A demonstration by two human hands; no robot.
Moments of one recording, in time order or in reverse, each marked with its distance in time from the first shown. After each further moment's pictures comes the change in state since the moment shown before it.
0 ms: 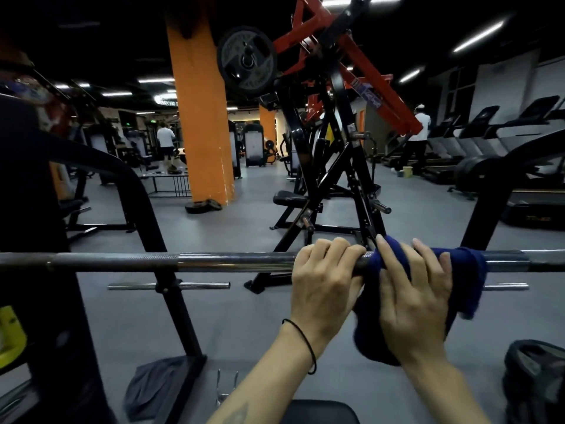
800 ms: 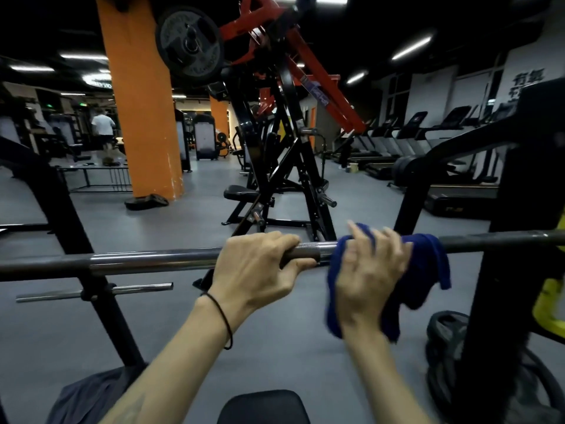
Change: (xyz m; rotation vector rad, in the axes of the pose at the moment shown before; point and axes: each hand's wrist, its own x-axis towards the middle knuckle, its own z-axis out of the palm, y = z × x) left_hand 0.027 -0.015 -0.017 0.033 -0.268 0.090; right_hand 0.014 0.022 0.003 -0.043 0.139 0.290
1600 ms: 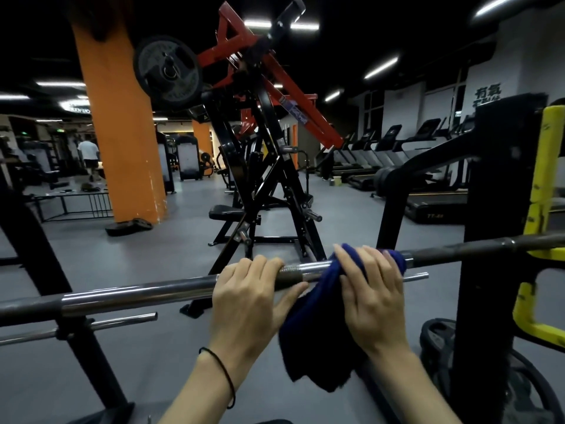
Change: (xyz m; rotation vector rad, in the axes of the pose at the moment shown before) left_hand -0.017 0.024 0.020 0.040 0.191 -0.079; right_hand 0.009 0.050 -0.033 -0.077 -0.133 -0.331
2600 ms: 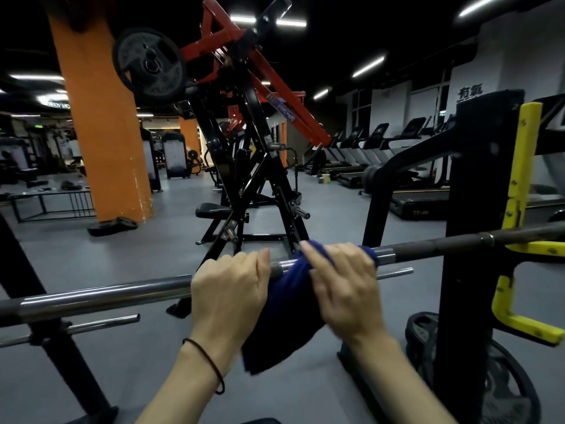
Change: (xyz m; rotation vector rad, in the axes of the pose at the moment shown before) left_hand 0.027 0.009 0.000 0.162 0.030 -0.067; right_hand 0.017 -0.003 -0.001 0.036 -0.019 -0.112
